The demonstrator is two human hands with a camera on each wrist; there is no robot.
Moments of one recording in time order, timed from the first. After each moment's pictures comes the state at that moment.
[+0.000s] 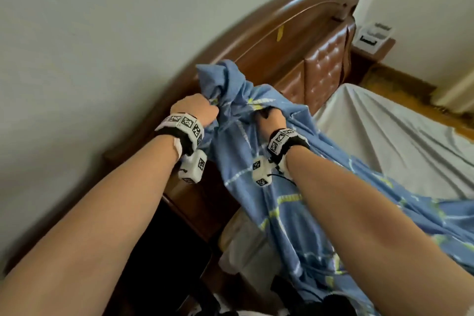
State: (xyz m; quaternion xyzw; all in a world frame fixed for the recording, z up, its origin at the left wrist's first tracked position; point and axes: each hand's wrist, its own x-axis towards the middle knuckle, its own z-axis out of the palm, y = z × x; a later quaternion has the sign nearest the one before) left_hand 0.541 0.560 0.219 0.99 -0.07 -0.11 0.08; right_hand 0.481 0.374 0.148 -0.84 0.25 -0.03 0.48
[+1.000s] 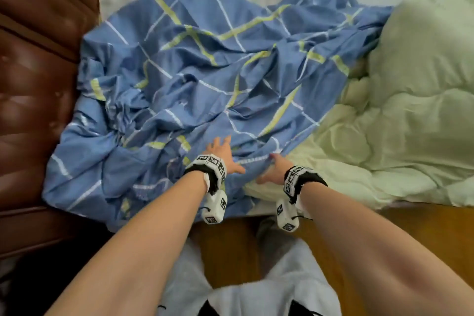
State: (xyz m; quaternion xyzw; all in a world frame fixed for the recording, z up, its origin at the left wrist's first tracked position) left_hand 0.092 0.219 -0.177 0.77 -0.44 -0.45 -0.09; right_hand -0.099 0.157 -0.177 -0.64 0.58 0.27 0.44
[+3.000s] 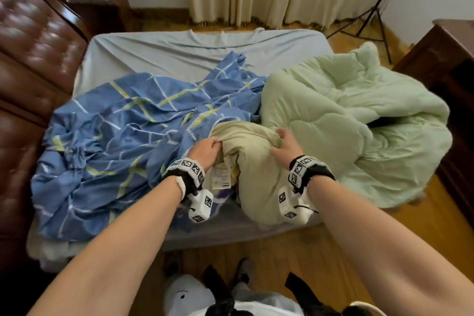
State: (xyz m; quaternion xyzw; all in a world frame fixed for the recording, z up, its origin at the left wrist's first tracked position) left_hand -0.179 0.153 0.032 0.77 -0.51 -0.32 0.19; right_hand -0.415 0.059 0.046 -0.70 0.61 -0.10 0.36
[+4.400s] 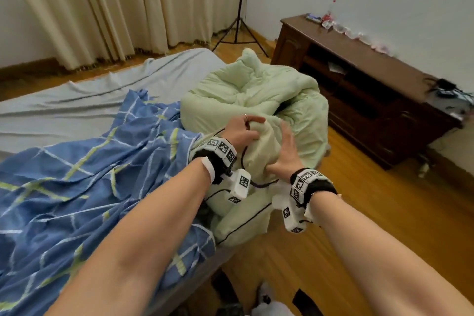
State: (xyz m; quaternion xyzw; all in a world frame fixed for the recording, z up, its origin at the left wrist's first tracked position) left_hand -0.358 0.056 0.175 0.45 -0.65 -0.53 0.30; right_hand -0.534 0.120 0.117 -0.61 0.71 -0.27 0.23
